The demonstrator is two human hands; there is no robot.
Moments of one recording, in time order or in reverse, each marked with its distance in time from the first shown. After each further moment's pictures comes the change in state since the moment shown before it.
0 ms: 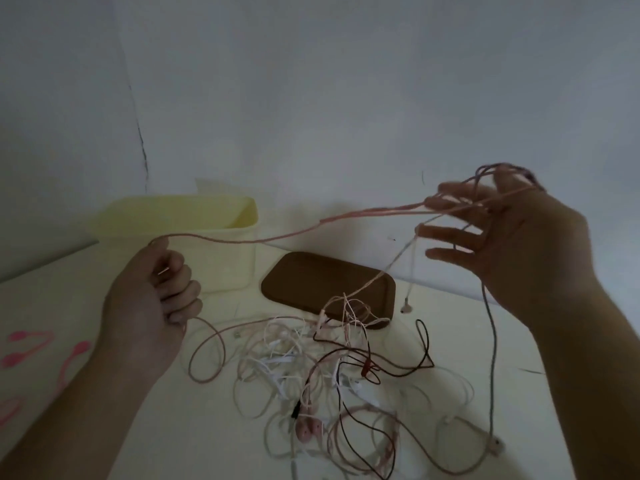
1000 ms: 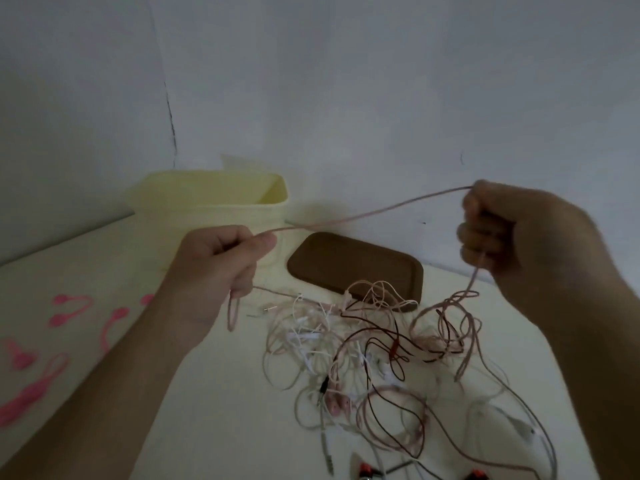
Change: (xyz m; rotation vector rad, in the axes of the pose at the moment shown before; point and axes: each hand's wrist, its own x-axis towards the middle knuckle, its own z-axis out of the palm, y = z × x) left_hand -0.018 -0.001 0.019 0.547 -0.163 0.174; right_hand -0.012 0.015 0.045 -0.171 0.064 0.072
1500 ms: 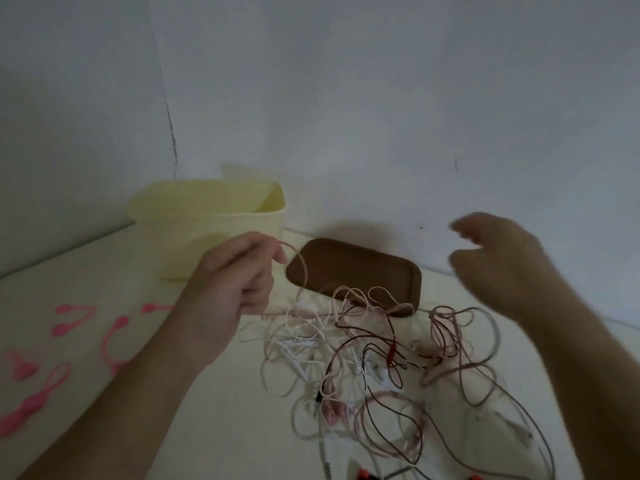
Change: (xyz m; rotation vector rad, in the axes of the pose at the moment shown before) left_hand -0.005 -0.009 0.011 -0.139 -0.105 -0.021; right_hand 0.002 0.016 -0.005 -1.068 0.160 -0.035
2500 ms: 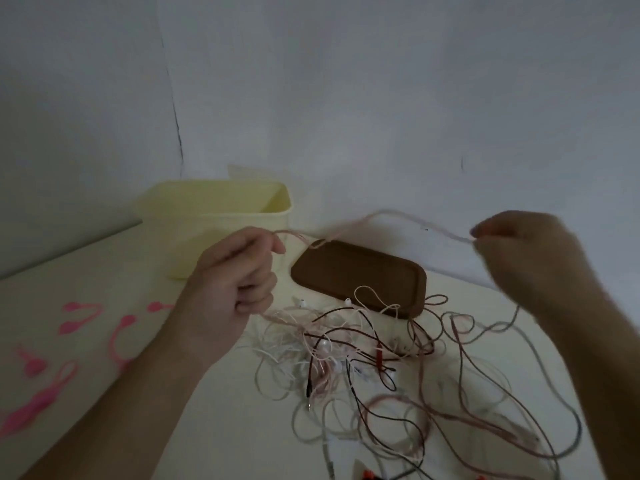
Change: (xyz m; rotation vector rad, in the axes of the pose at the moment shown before) left_hand -0.001 0.003 -0.003 -0.204 -0.054 -0.001; right_hand -0.006 -0.003 -0.009 0.168 0.137 0.057
